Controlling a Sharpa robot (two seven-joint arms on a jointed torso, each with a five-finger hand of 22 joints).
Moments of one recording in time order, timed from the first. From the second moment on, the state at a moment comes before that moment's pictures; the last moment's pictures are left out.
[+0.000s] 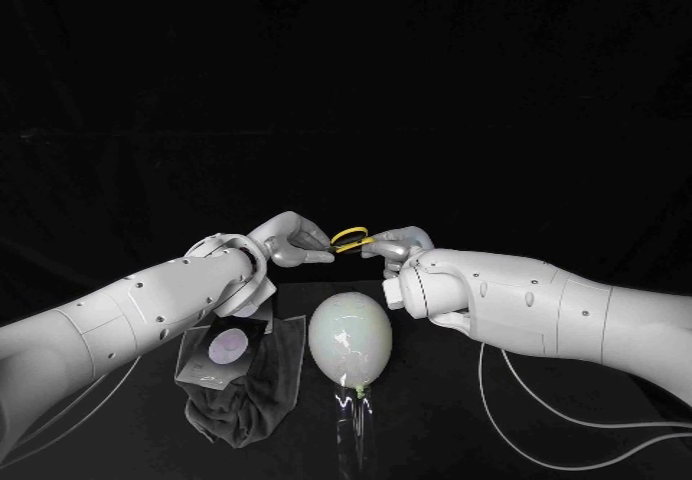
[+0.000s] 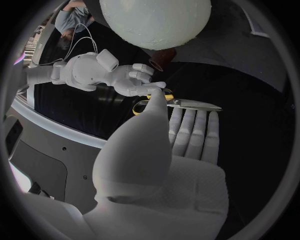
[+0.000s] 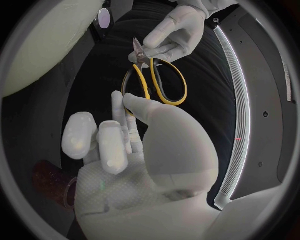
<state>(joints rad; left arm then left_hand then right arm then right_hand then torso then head) 1.30 -0.46 -0.06 0.97 -0.92 -0.21 0.24 1.64 -0.05 -0.06 0.28 0.05 0.84 0.20 0.28 0.17 0.98 0.20 0.06 0.06 0.83 0.18 0.13 0.18 0.16 0.64 0.28 0.17 0.06 1.32 -0.49 -0.16 1.21 -0.10 -0.76 0.00 1.32 -0.07 0.66 -0.06 0.05 0.96 0.11 0.49 0.47 1.27 0.08 0.15 0.15 1.47 -0.02 1.38 1.09 0.07 1.29 0.08 1.33 1.14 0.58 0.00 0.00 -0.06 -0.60</state>
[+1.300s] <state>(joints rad) 1.30 -0.45 -0.06 0.96 -0.91 -0.19 0.24 1.78 0.06 0.07 0.27 0.05 0.95 0.17 0.30 0.17 1.12 0.15 0.07 0.06 0.92 0.14 0.14 0.19 0.17 0.72 0.27 0.20 0.08 1.32 -0.50 -0.16 1.25 -0.11 -0.75 -0.01 1.31 -0.07 0.66 -0.06 0.05 0.96 0.11 0.50 0.48 1.28 0.07 0.15 0.15 1.47 -0.02 1.38 1.10 0.08 1.29 0.08 1.32 1.13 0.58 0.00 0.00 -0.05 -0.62</state>
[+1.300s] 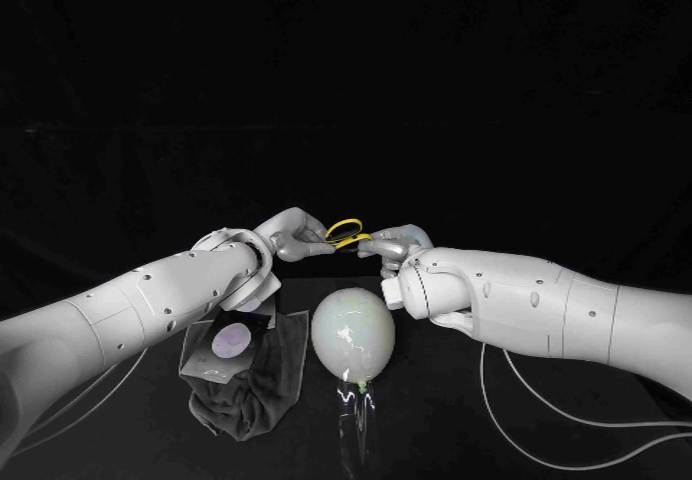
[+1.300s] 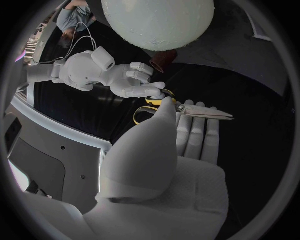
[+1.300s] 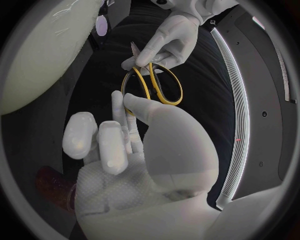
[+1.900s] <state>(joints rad) 1.30 -0.46 -0.06 0.97 -0.90 -0.19 0.24 1.74 0.01 0.28 0.30 0.05 0.98 0.16 0.34 0.18 1.18 0.14 0.06 0.06 0.98 0.12 0.15 0.21 0.17 0.75 0.26 0.22 0.08 1.32 -0.51 -0.16 1.26 -0.14 -0.70 -0.02 1.28 -0.07 0.67 -0.05 0.05 0.91 0.13 0.50 0.49 1.25 0.07 0.12 0.15 1.39 0.00 1.25 0.85 0.13 1.11 0.10 1.16 0.90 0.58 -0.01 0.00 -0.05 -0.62</state>
